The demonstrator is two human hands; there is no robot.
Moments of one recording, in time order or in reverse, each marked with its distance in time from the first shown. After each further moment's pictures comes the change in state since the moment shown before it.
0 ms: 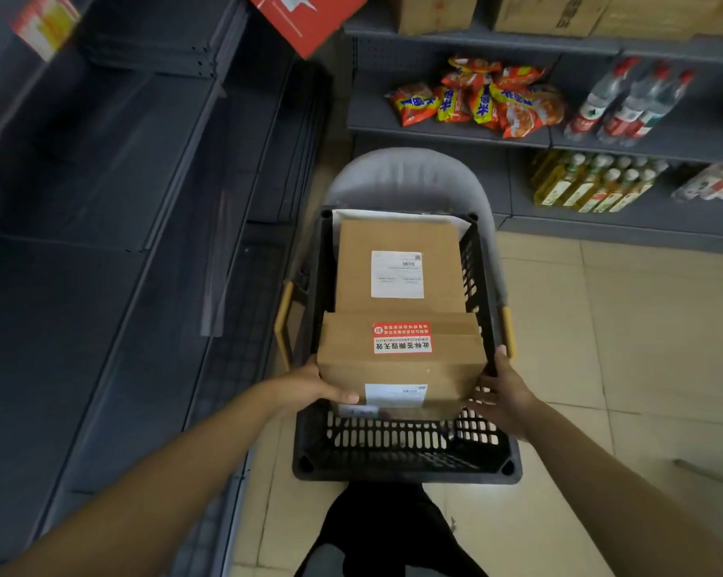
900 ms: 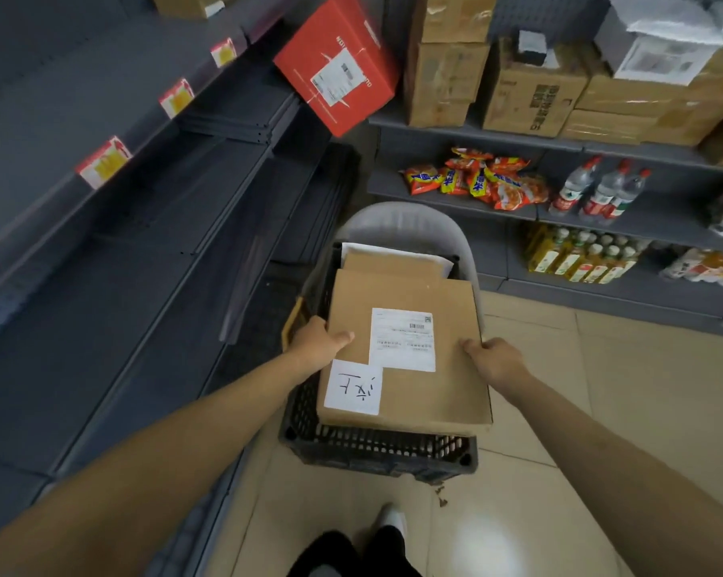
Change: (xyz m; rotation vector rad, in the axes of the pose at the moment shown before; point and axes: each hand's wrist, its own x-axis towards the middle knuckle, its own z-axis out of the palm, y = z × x) left_hand -0.074 0.057 0.082 0.175 0.700 0.139; right_hand -0.083 -0.044 -0.022 -0.996 0.317 -0.516
